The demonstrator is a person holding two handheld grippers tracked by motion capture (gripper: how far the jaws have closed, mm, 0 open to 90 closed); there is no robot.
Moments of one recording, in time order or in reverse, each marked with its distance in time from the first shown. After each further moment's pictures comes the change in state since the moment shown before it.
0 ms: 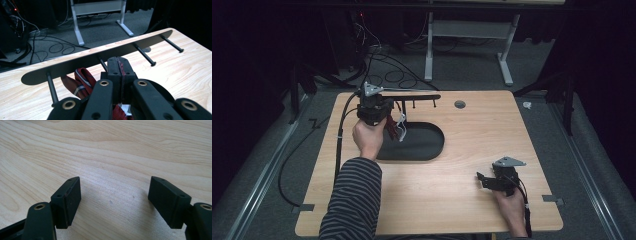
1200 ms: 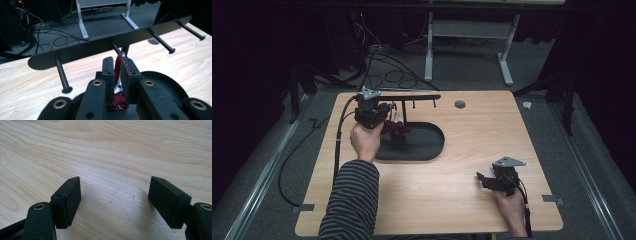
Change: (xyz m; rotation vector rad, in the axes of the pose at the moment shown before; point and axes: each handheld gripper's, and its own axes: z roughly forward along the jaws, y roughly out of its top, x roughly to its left) left arm 0.010 -0.016 0.003 0.046 0.012 -0.007; right arm 0.001 0.000 0.000 0.002 -0.002 -0.002
